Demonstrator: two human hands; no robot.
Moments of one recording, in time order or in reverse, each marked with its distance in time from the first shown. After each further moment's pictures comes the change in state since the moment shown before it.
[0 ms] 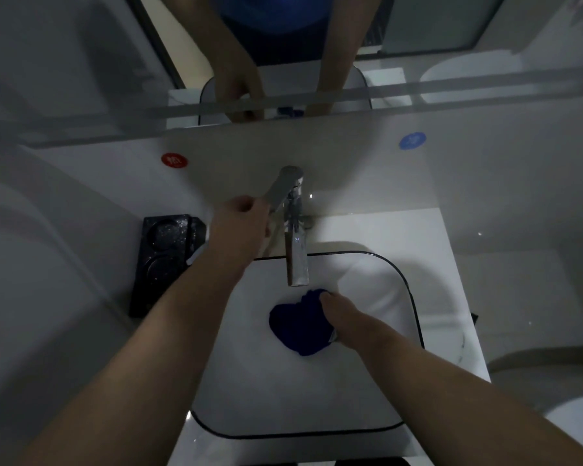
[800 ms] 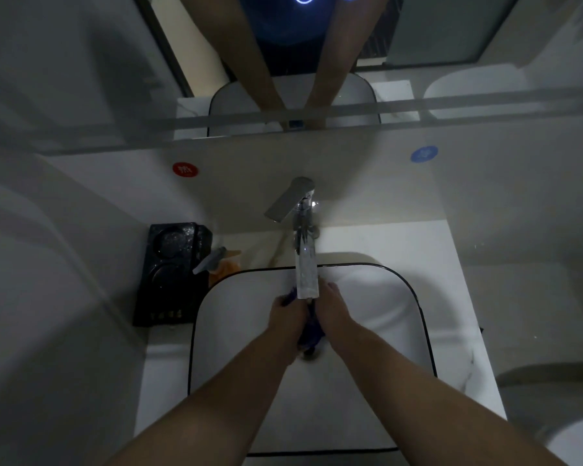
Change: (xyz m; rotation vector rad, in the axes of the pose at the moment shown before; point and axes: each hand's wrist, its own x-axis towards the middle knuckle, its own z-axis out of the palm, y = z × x) left_hand -0.019 -0.157 0.088 -0.484 -0.175 -0.618; right_hand -0.005 -0.034 0.032 0.056 0.066 -0.210
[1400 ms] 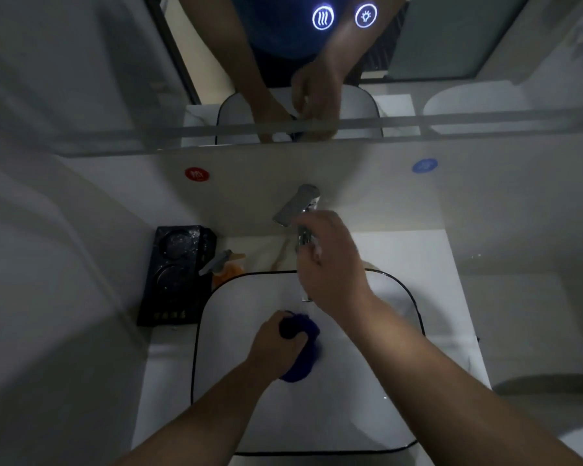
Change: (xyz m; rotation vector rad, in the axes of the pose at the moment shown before) left_hand -0.017 -0.015 -0.055 0.775 -0.117 0.345; right_hand -0.107 -0.113 -0.009 -0.409 0.224 -1.088
